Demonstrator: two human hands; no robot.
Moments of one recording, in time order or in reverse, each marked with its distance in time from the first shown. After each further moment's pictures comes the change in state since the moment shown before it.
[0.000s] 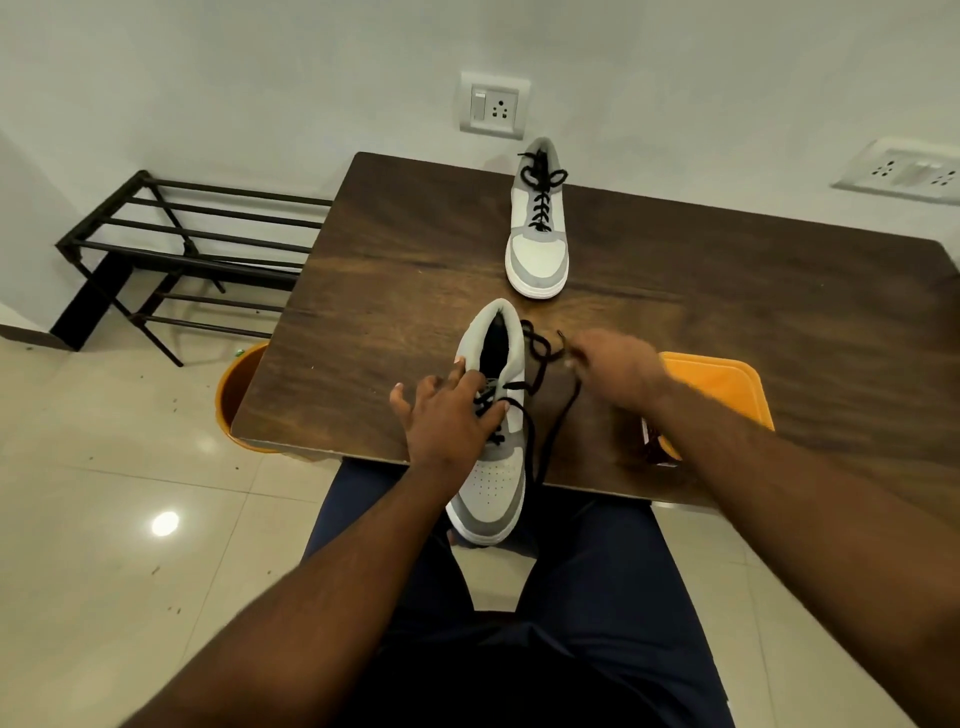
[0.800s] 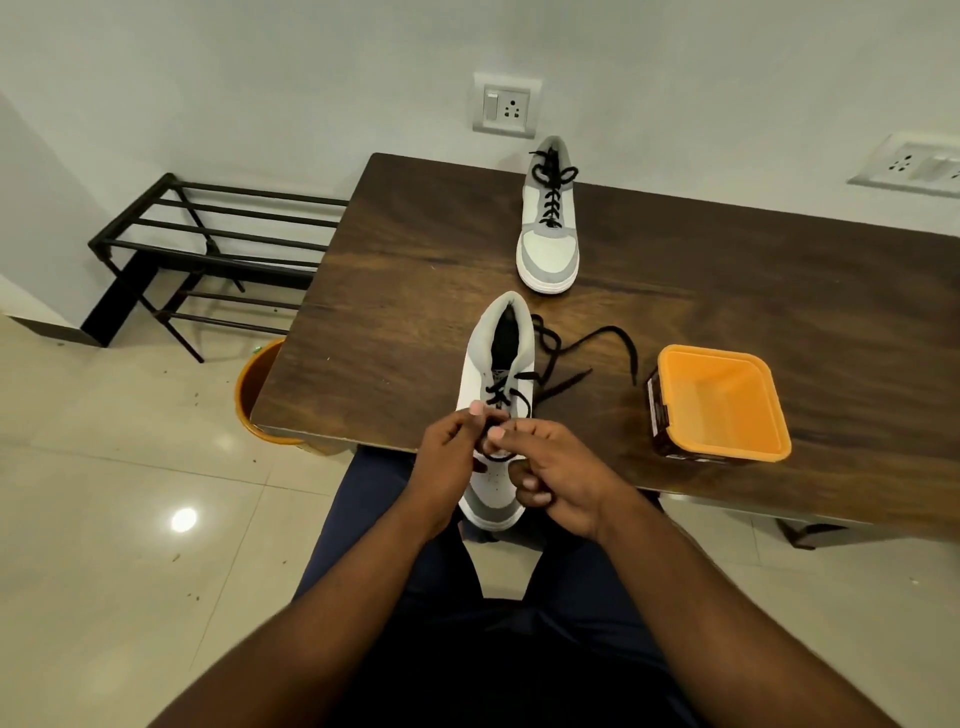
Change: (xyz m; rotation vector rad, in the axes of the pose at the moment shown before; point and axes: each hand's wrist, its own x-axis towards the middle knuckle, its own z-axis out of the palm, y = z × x) left_hand -0.057 -0.002 -0.020 -1.180 -0.220 -0.269; right_hand -0.106 -0.111 0.030 1.698 -0.370 0.227
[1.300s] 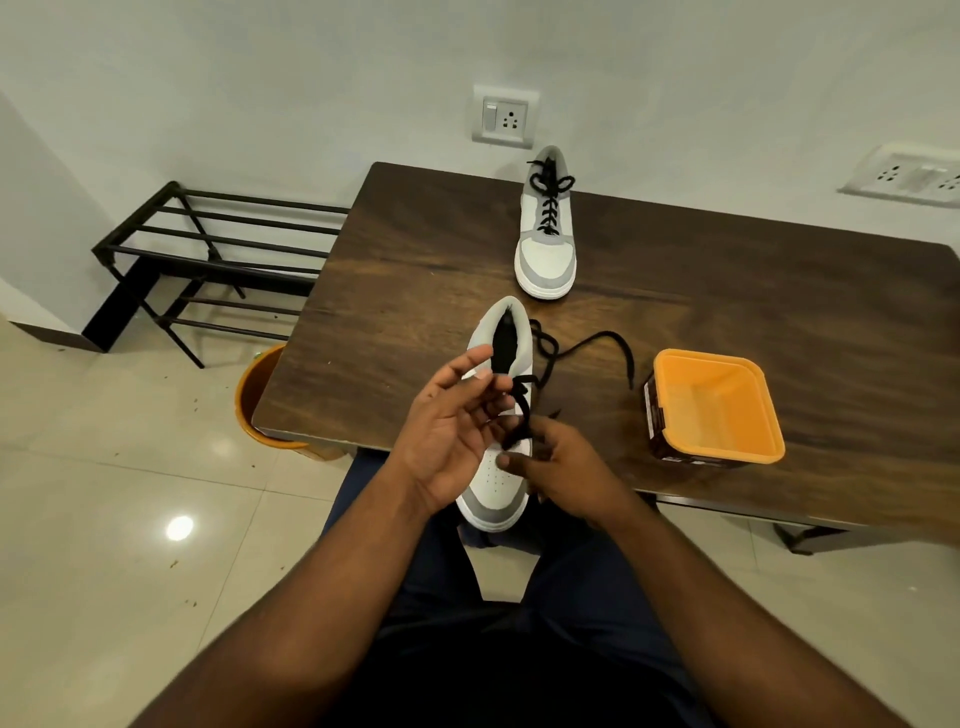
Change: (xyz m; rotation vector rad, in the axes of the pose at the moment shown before) left_hand -0.009 0.058 -0.002 -0.712 -0.199 -0.058; right_hand -0.006 0.002 -0.013 -0.552 0.123 -0.256
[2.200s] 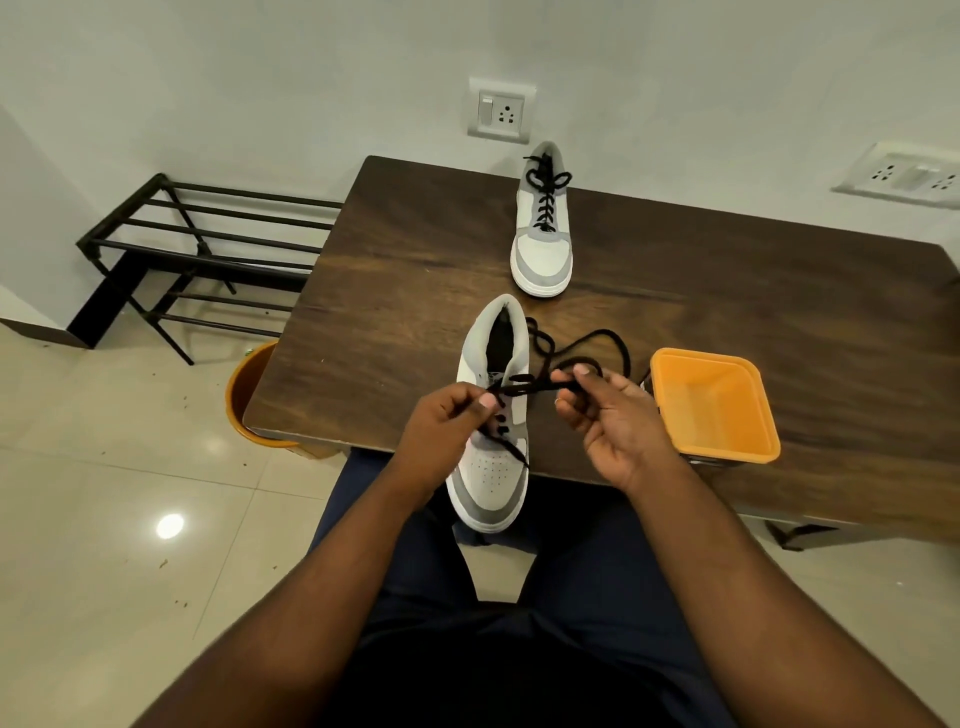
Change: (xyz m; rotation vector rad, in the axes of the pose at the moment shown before) left_hand 0.014 -0.014 -0.024 0.829 0.092 0.164; right_hand 0.022 -0.014 -0.039 0.915 0.419 0.196
